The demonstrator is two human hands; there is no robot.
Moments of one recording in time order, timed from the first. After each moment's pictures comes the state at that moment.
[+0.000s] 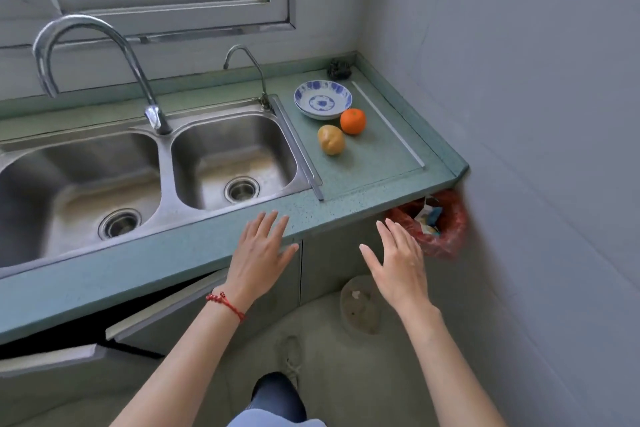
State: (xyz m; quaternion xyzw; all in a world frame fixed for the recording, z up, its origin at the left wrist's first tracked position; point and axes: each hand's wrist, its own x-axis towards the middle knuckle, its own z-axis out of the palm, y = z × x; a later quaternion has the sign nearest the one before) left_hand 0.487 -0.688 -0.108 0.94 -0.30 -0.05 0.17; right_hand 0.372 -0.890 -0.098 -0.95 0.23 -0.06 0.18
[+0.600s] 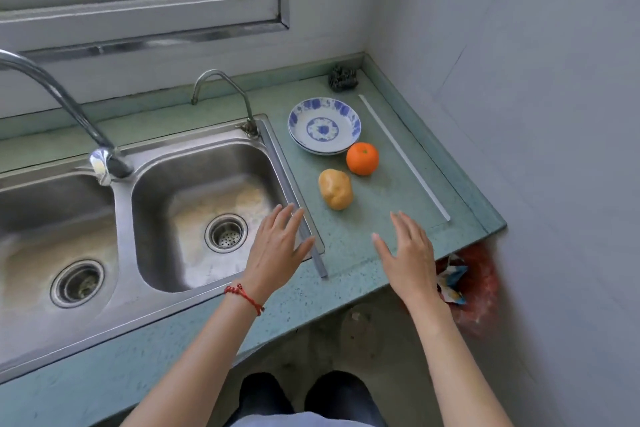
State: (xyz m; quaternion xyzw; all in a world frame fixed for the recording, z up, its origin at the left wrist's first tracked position) left_hand 0.664 -0.795 -0.114 0.92 -0.30 -0.11 0.21; right_hand 0.551 -0.980 -0.097 -0.93 0.28 -0.04 0.22
